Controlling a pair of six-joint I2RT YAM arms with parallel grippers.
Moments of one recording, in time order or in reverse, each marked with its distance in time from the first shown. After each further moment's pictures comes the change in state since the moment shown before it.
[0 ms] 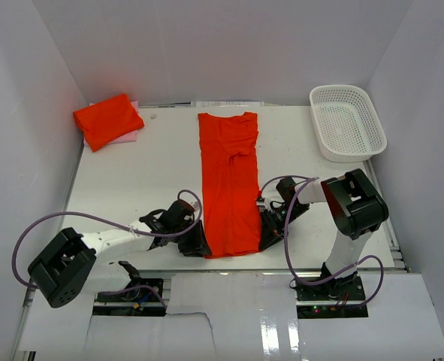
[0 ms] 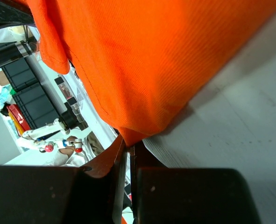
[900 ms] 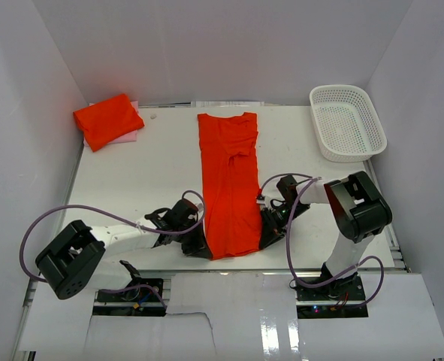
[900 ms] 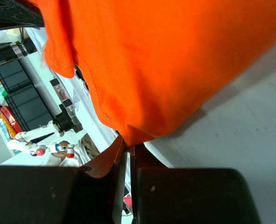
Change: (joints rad) left arm -0.012 0.085 0.024 0.043 0.073 -0.030; right arm 0.000 -0.028 0.000 -0.002 0.014 -0.004
